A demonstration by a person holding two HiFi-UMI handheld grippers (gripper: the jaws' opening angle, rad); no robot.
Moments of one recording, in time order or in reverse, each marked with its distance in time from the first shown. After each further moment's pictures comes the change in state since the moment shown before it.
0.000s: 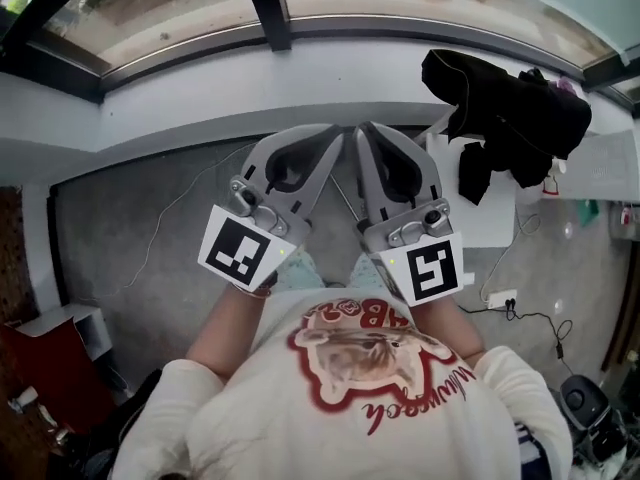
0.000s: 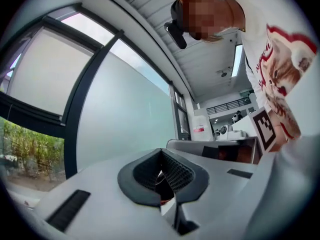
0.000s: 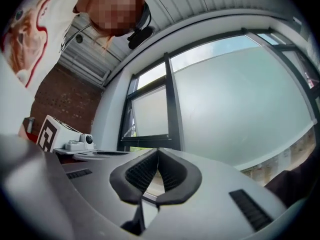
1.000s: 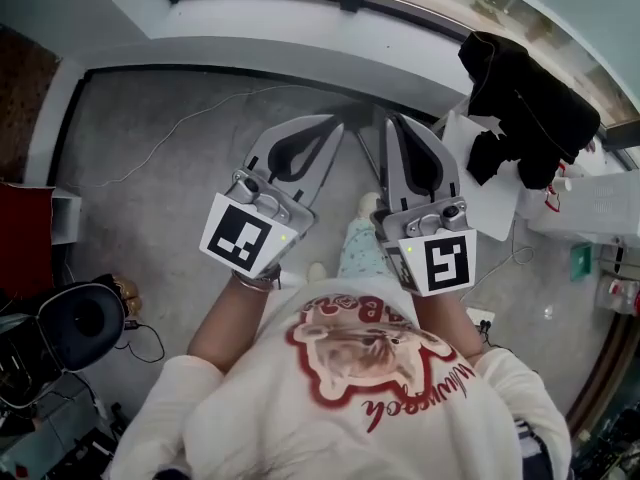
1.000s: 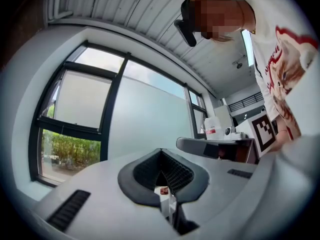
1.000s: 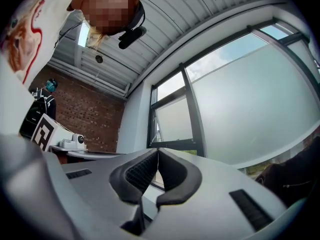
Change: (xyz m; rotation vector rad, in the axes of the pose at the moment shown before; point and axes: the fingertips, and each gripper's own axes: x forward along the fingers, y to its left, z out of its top) left arm -0.176 -0.200 0.037 0.034 -0.029 0.334; right arm -0.215 0.124 0.058 0.011 -0.004 0.233
